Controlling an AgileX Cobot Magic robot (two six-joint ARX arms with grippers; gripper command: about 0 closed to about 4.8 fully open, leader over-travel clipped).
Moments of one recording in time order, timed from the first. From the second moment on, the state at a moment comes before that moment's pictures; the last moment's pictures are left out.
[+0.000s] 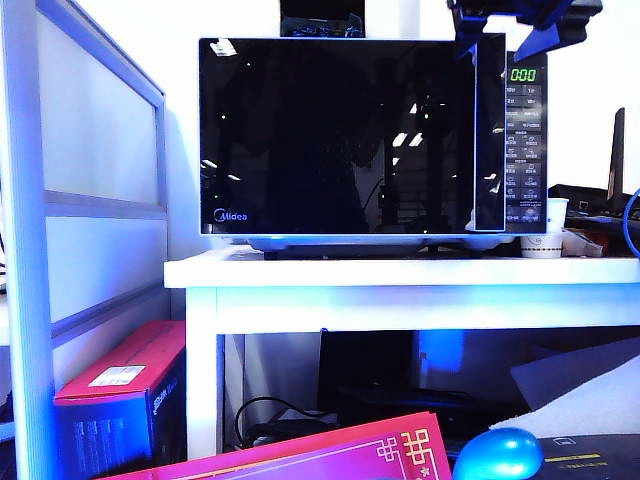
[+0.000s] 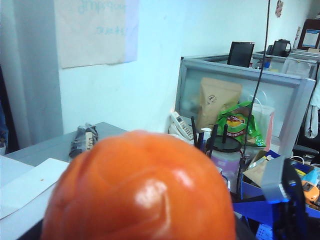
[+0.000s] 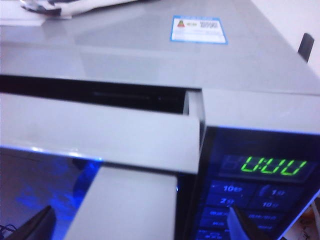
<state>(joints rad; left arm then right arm) -0.43 1.87 2.18 -0.18 0.47 -0.08 0.20 1.57 1.45 -0.08 0.03 -0.01</state>
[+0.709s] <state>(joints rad) -0.43 1.87 2.18 -0.18 0.47 -0.08 0.20 1.36 1.45 -0.21 -0.17 -0.01</state>
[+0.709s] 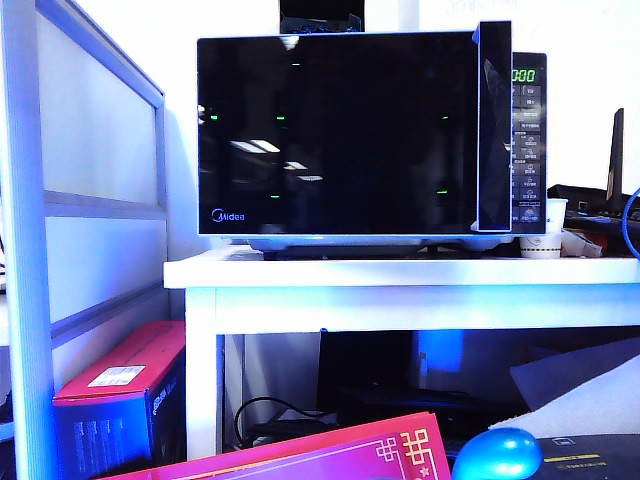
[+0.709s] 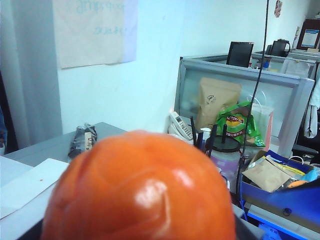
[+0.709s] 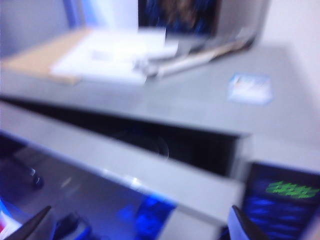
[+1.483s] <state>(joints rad) -0.43 1.87 2.18 -0.18 0.47 -0.08 0.20 1.55 1.45 -0.14 -0.03 0.00</state>
